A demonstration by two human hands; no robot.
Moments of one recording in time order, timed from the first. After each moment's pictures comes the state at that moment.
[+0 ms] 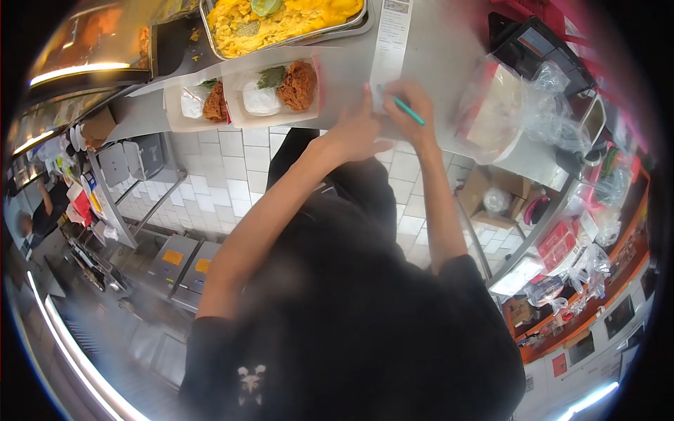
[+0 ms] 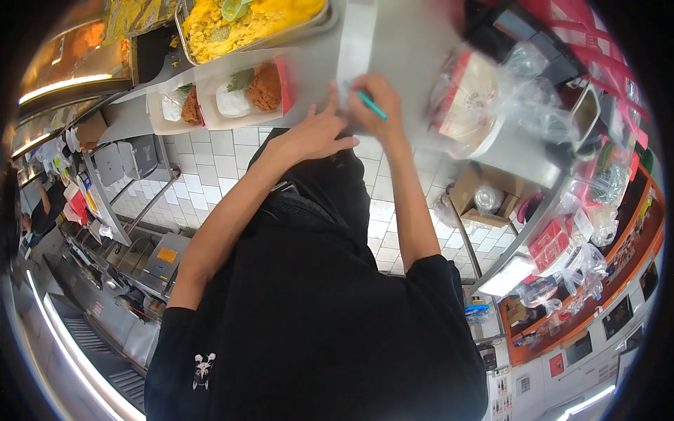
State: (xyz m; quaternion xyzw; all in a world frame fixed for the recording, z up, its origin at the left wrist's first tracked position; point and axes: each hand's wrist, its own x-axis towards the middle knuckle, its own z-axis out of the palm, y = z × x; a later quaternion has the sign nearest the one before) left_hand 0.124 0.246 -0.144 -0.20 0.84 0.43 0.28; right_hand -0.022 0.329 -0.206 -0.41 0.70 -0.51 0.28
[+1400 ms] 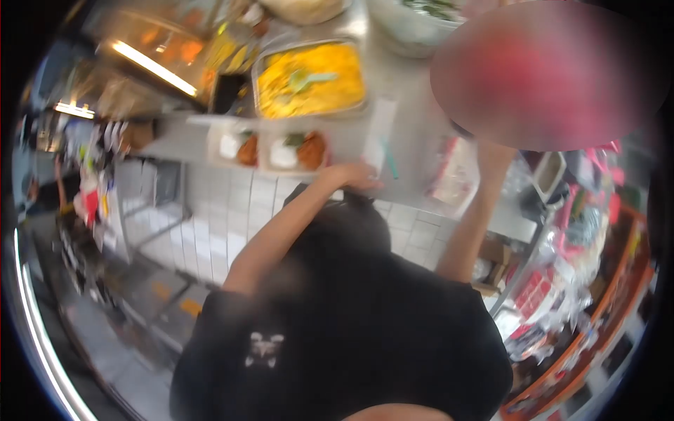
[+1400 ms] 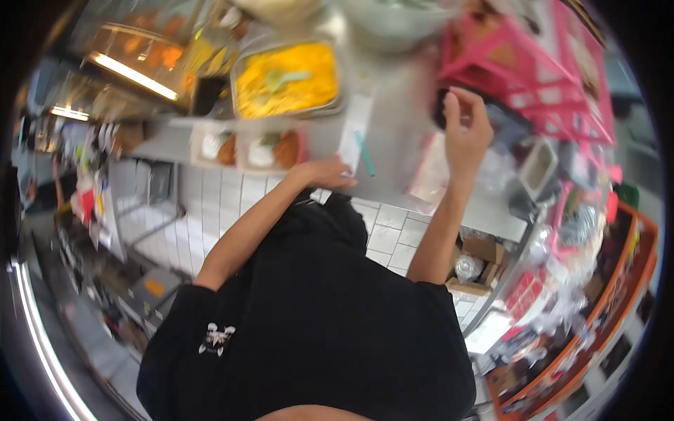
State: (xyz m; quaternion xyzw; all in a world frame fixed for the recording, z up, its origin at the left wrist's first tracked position) left_hand 0.098 0.212 -0.162 -0.18 0.82 0.46 0.30; right_hand -0.161 0.290 -0.019 -0.36 0.75 -0.54 0.10
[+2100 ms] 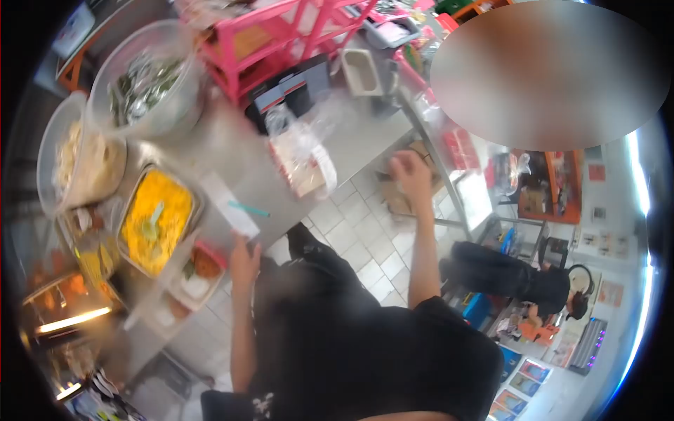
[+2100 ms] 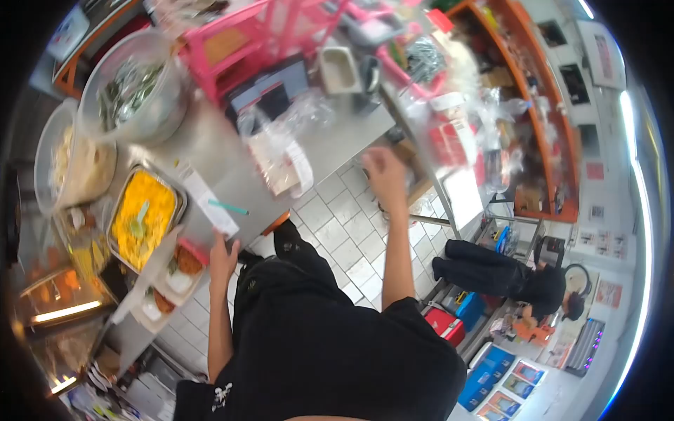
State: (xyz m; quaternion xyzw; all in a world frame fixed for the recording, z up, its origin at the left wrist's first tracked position) left_hand 0.164 0.267 -0.182 -0.26 0.85 0.45 0.00; right_hand -0.119 0.577 -0.009 -0.10 0.92 -0.37 -0.02
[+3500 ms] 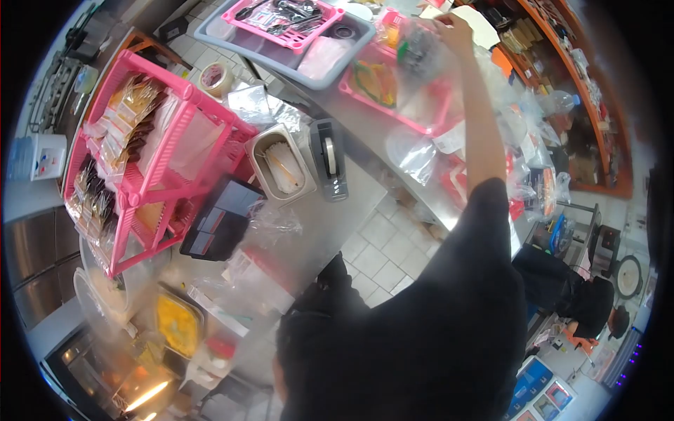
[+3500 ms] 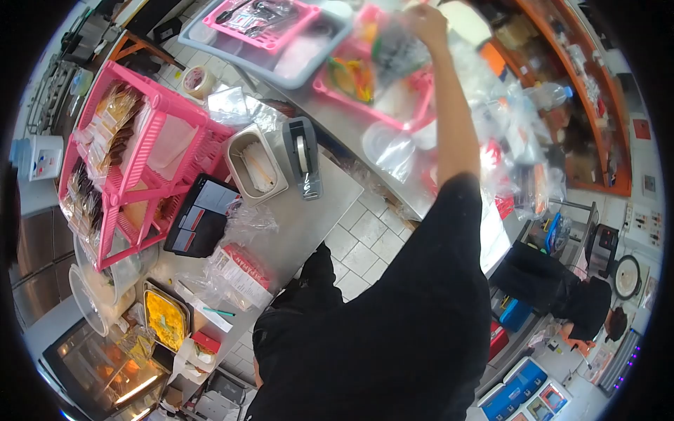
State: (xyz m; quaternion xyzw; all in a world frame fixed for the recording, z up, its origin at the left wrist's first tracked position) left_hand 0.203 0.424 -0.132 -0.51 0.69 0.51 0.12; right_hand -0.786 0.807 -0.071 -0.12 0.91 -0.33 -0.23
